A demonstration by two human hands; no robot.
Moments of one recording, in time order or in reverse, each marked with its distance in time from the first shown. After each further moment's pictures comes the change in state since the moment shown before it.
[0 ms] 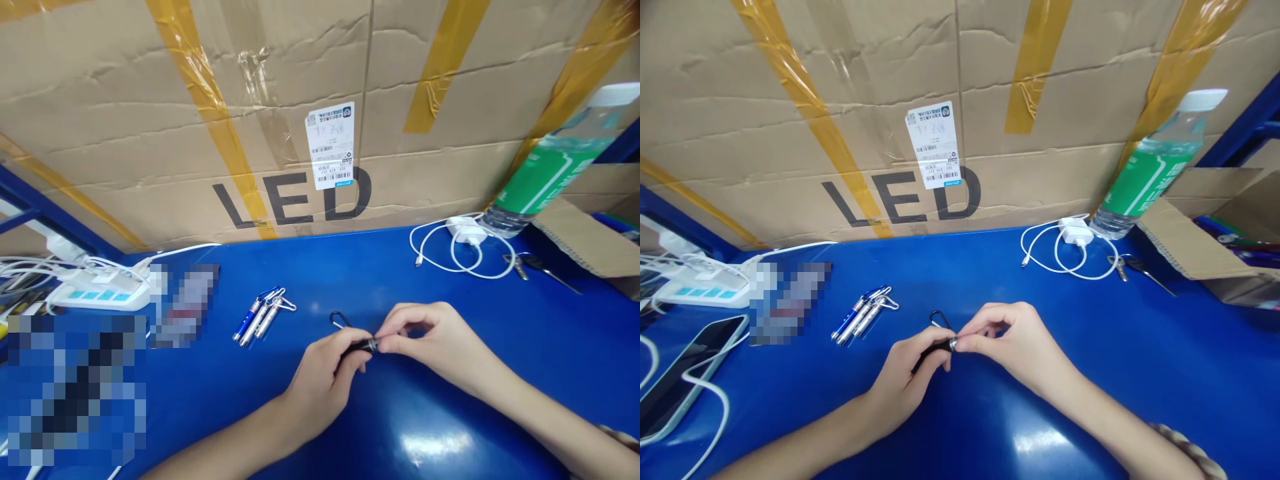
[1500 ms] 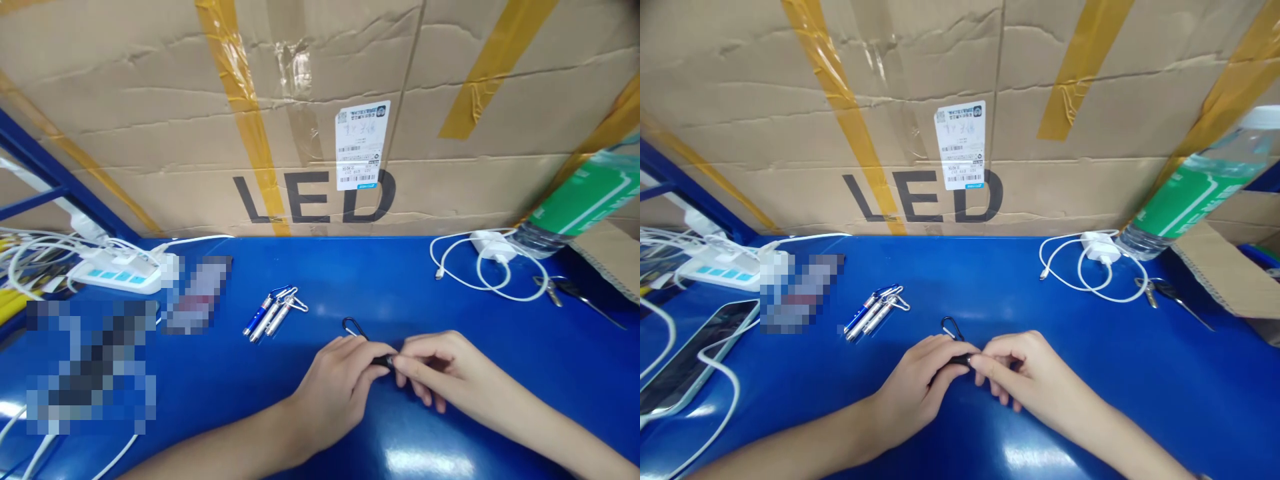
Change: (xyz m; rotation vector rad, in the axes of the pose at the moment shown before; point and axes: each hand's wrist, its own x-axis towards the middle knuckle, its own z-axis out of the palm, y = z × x) left_hand 0.000 -0.005 0.002 0.213 0.031 0.166; right_hand -0.003 0.011 0.003 -0.006 -0.344 0.185
